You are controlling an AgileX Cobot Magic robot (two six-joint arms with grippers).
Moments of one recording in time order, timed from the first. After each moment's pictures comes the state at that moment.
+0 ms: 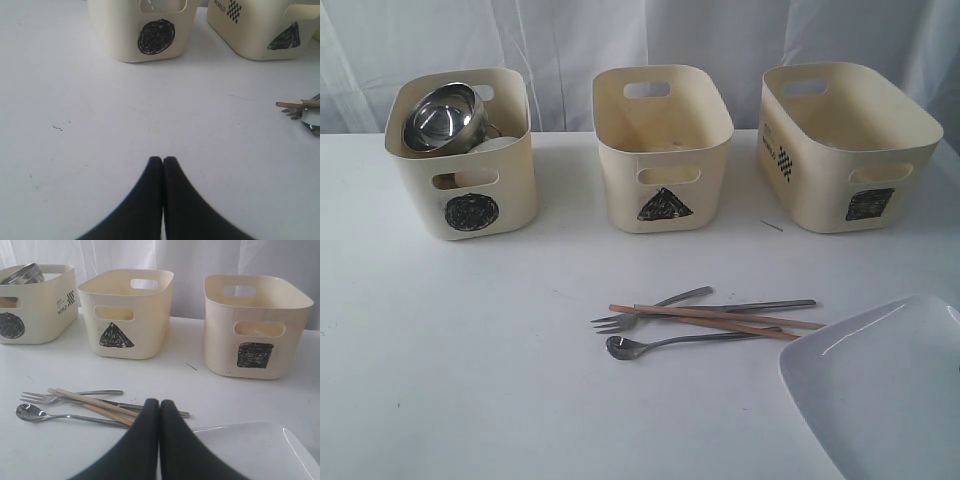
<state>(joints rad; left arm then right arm) -0.18 0.01 0.02 -0.26 0.38 0.11 0.18 0.00 -0.01 -0.07 0.22 0.11</state>
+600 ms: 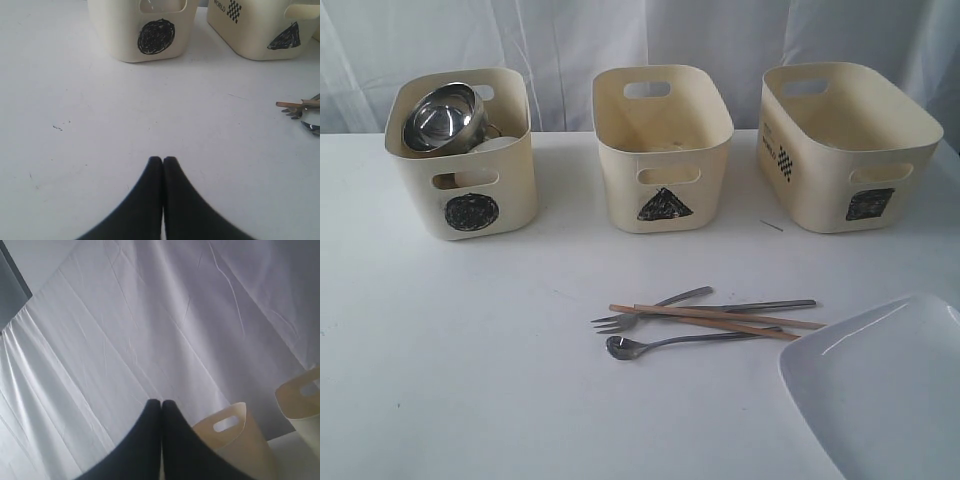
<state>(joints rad) -0.18 0.01 0.02 -0.26 0.38 0.11 0.18 0.00 0.00 0.06 -0.31 0.53</state>
